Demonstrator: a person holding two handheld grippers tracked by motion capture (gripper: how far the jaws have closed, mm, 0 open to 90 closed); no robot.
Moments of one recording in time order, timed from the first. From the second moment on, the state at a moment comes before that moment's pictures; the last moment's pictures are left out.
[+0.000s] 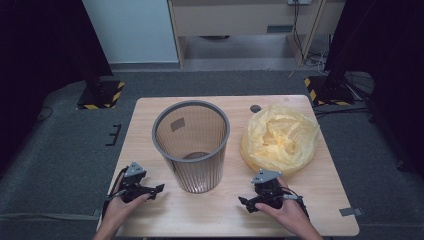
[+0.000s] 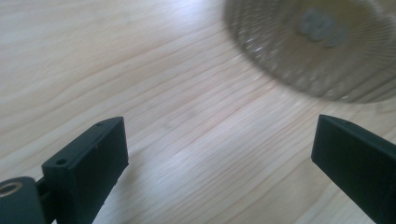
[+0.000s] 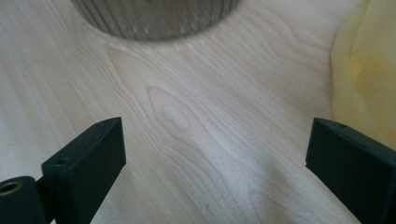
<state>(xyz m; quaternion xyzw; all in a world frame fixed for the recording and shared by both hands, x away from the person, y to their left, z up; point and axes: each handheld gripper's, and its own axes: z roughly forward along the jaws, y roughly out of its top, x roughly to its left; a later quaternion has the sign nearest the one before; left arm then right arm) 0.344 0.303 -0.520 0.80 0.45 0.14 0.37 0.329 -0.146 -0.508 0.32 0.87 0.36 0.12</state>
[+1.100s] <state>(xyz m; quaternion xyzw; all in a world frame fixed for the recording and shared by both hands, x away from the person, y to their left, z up) 0.346 0.304 -0.535 0.83 0.42 0.17 0.33 0.409 -0.212 -0.400 0.41 0.81 0.39 0.18</state>
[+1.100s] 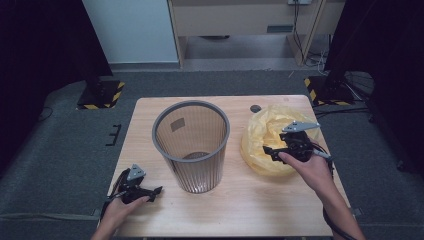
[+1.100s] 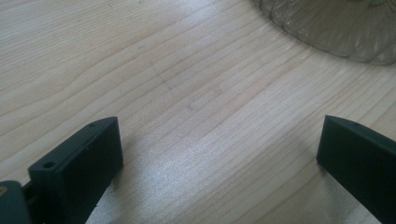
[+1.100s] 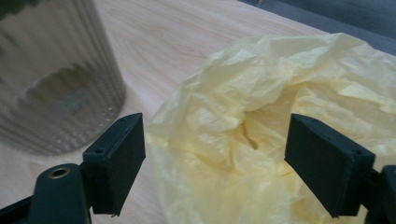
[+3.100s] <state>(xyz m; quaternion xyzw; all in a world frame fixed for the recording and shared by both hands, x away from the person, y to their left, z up) 0.347 0.304 -0.535 0.83 0.42 0.17 0.33 0.499 -0.235 -0.520 0.50 0.80 0.29 0.17</state>
